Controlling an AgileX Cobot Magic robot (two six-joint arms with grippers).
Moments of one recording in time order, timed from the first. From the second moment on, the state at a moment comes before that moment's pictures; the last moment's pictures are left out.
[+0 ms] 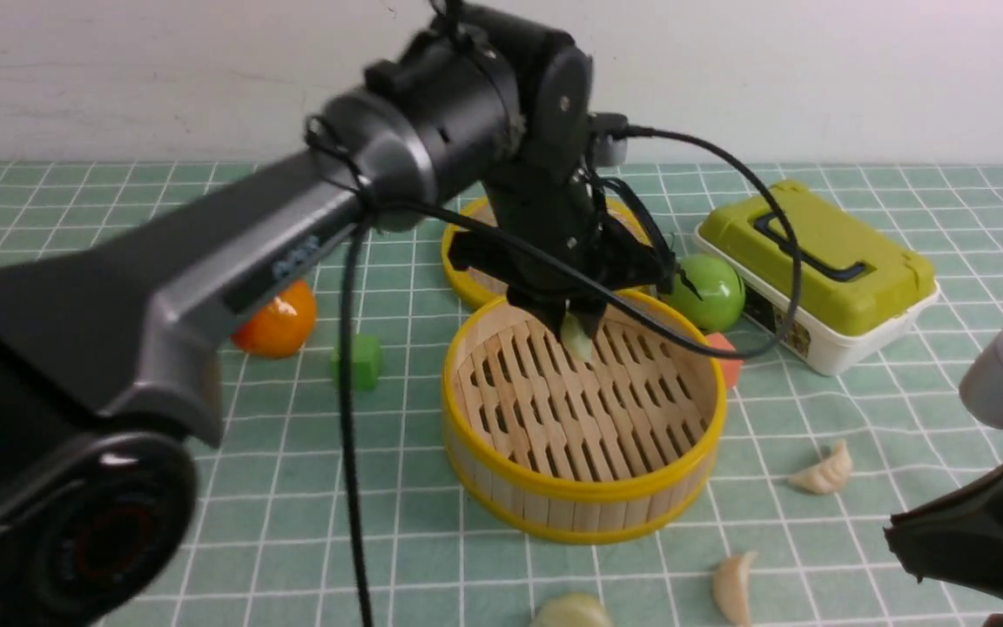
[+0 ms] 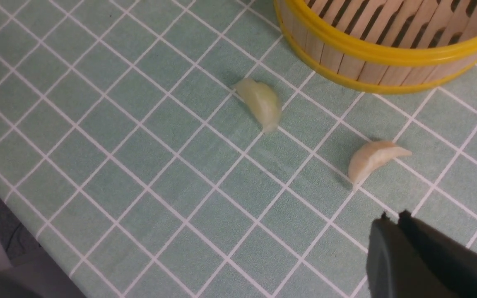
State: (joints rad) right arm 0.39 0.92 -0.85 0.37 0.92 -0.40; left arm -0.65 2.25 -2.20 0.02 1.11 -0.37
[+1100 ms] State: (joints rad) right arm 0.39 0.68 -0.85 0.22 0.95 -0.25; left arm -0.72 1.86 -1.94 -0.18 1.24 0.23
